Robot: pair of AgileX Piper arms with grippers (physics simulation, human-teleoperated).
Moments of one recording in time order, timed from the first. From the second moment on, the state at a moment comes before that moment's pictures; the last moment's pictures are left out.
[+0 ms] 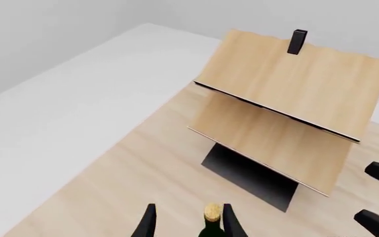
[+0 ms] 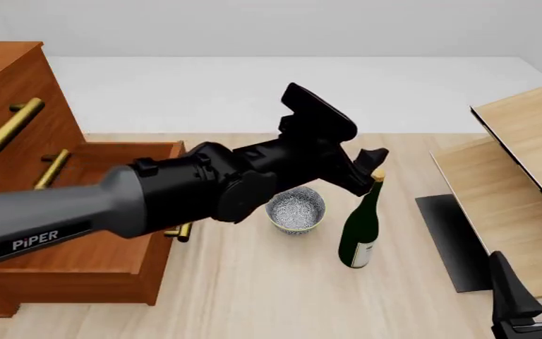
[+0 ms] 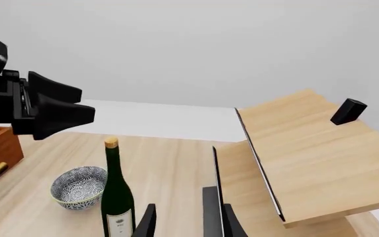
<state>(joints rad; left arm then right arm) -0.90 1.72 -1.28 -0.12 0.08 0.04 0.00 0.00 -0.01 -0.05</state>
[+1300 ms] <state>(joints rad) -0.94 1.88 -1.25 -0.29 0.02 0.03 0.00 0.00 -0.01 -0.04</state>
